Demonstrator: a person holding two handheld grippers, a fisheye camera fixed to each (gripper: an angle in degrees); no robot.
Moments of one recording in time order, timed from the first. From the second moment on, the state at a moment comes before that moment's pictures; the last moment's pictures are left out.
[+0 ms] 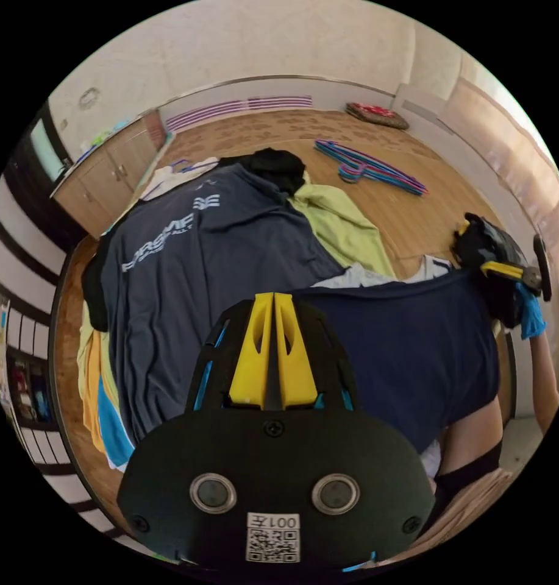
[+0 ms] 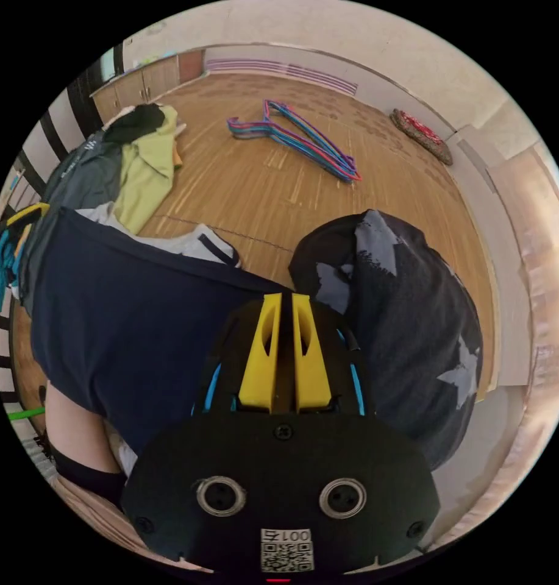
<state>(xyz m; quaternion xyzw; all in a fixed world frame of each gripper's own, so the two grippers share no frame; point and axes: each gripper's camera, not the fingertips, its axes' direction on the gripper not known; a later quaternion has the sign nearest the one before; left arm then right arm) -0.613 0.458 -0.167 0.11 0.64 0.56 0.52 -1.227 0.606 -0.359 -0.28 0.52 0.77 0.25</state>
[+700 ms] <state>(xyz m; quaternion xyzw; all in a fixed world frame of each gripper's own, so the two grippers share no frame) -0.540 0.506 -0.191 0.15 0.56 0.61 0.54 -1.223 0.687 -0.339 -0.28 0.55 0.76 0.22</state>
